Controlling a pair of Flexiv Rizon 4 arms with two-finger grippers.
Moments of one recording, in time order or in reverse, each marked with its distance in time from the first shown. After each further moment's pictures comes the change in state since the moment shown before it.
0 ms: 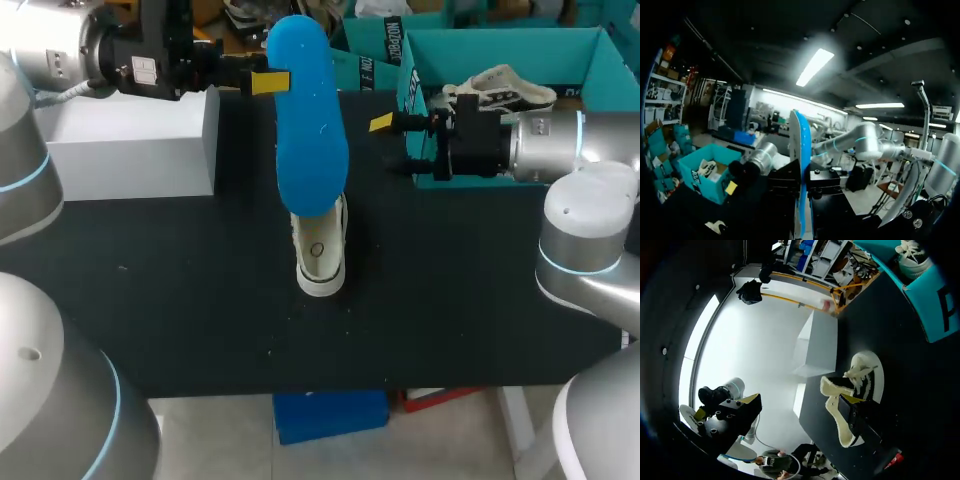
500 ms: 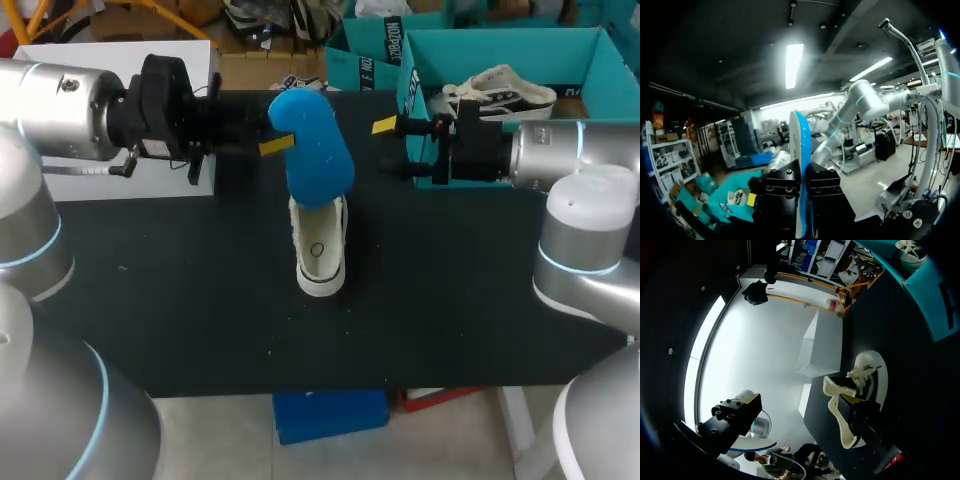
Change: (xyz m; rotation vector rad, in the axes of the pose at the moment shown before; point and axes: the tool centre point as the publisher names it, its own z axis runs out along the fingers) left arm 0.007 0.051 0.009 -0.014 -0.102 0.476; right arm -0.002 -0.001 -0.001 -0.001 0.050 -0.002
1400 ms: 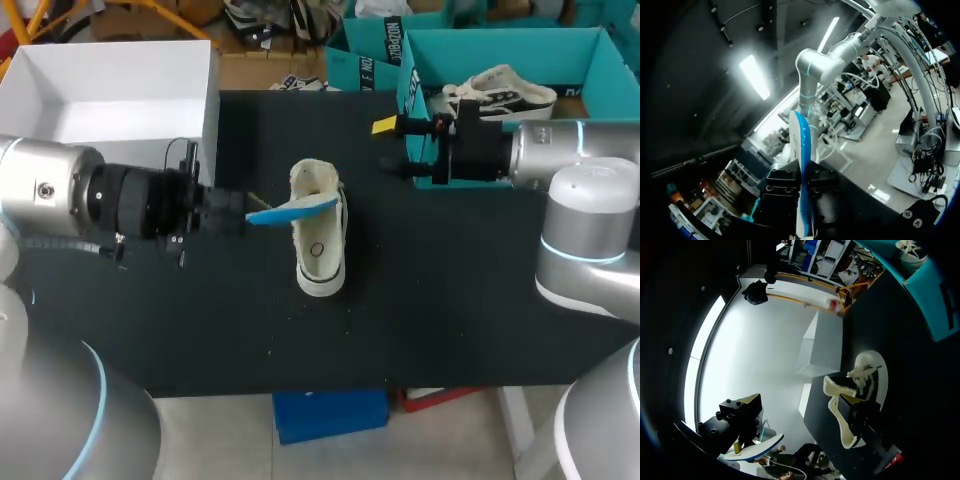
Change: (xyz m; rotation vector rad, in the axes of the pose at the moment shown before) left arm 0.078 0.048 -0.018 -0.039 0.017 0.572; right arm 0.000 0.000 0.000 0.002 0.001 0.000
